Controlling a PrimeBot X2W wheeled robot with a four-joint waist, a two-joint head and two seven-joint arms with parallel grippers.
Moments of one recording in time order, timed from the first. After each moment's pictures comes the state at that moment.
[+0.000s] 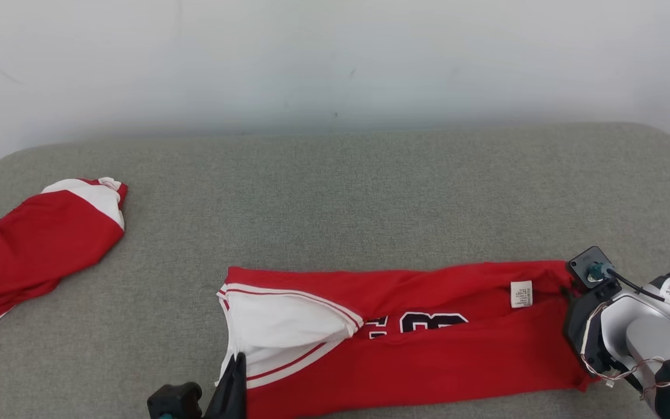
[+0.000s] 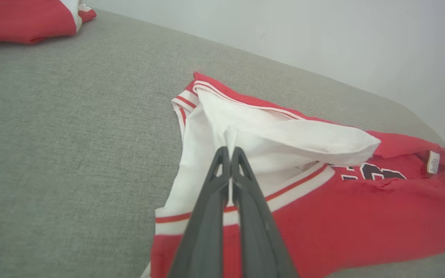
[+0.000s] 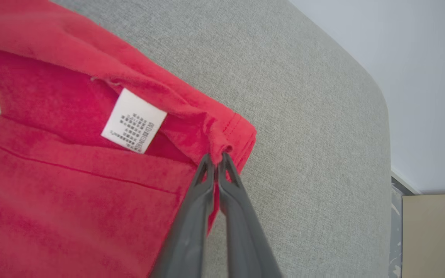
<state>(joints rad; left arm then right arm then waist) -0.12 0.07 -0.36 0.41 -0.49 0.13 -0.26 -0.73 -0.49 0.92 1.02 0.47 0.13 0.06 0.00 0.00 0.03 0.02</state>
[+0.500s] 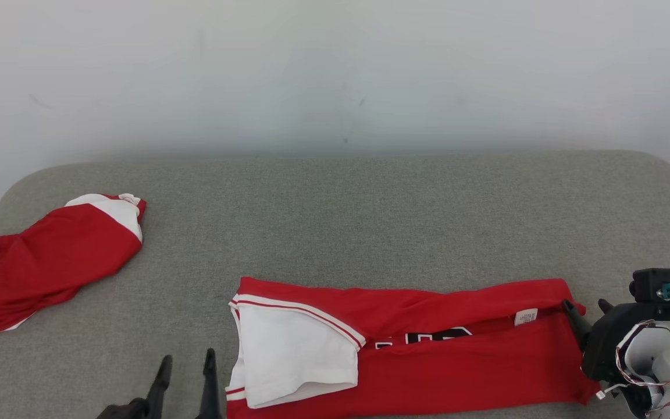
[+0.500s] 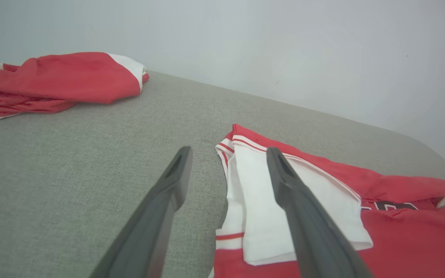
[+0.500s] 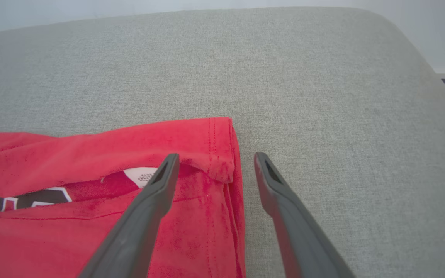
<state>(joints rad) 0.00 0.07 -0.19 0.26 -0.36 0.07 -0.26 -0.58 -0.46 0.61 0.99 0.80 0.13 0.02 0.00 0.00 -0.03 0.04</state>
